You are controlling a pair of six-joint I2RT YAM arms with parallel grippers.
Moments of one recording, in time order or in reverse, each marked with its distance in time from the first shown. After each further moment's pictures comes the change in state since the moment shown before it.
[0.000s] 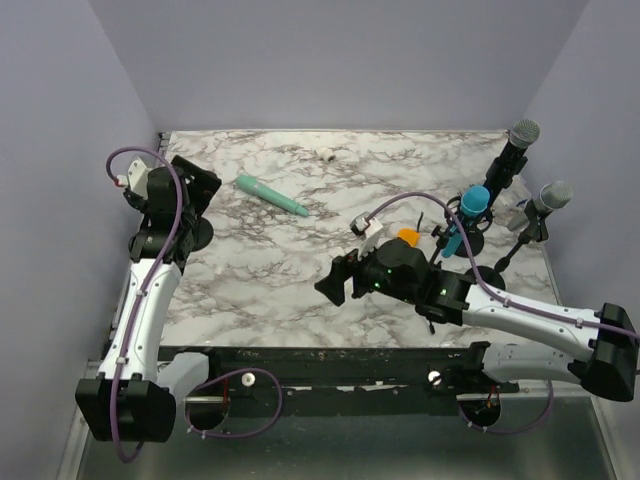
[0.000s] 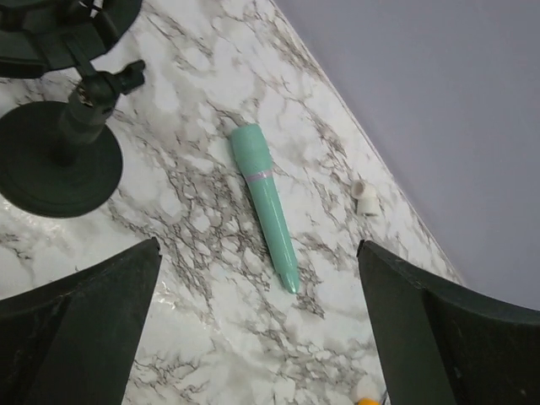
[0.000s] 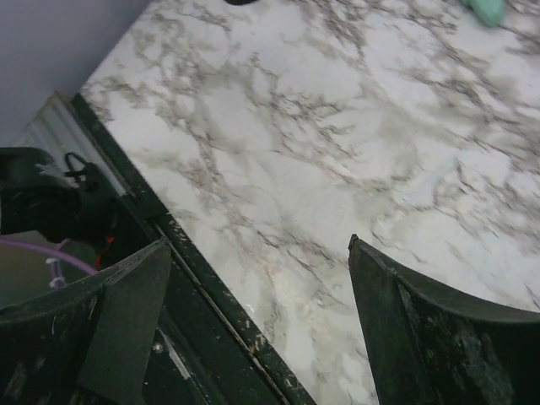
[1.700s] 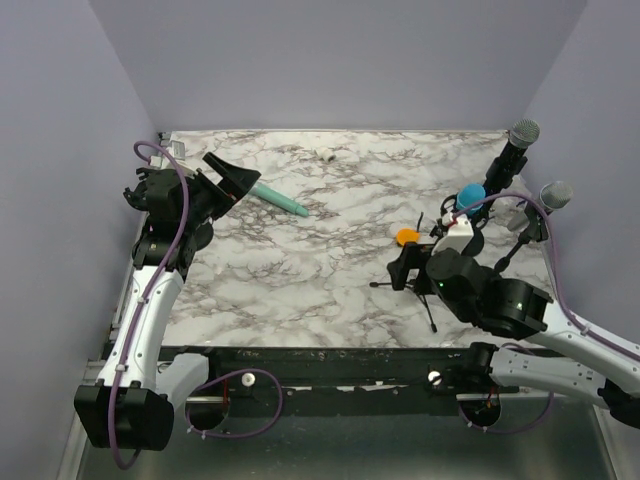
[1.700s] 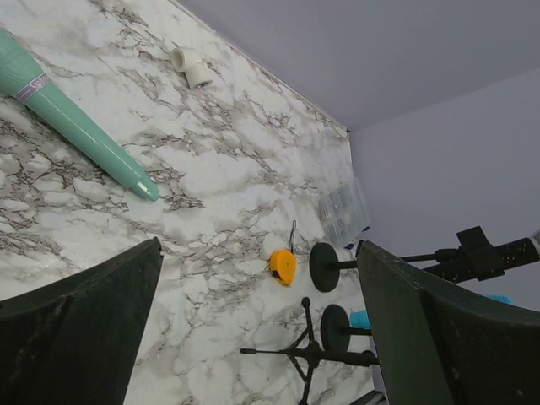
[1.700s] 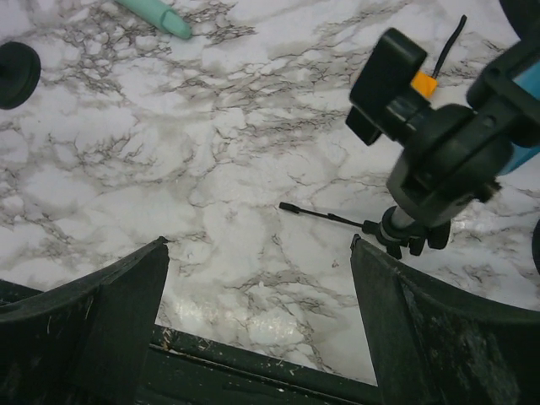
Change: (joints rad) left arm -0.025 -0.073 -0.067 0.221 0.619 0.045; right arm -0.002 -0.337 0.104 -0.719 0.616 0.309
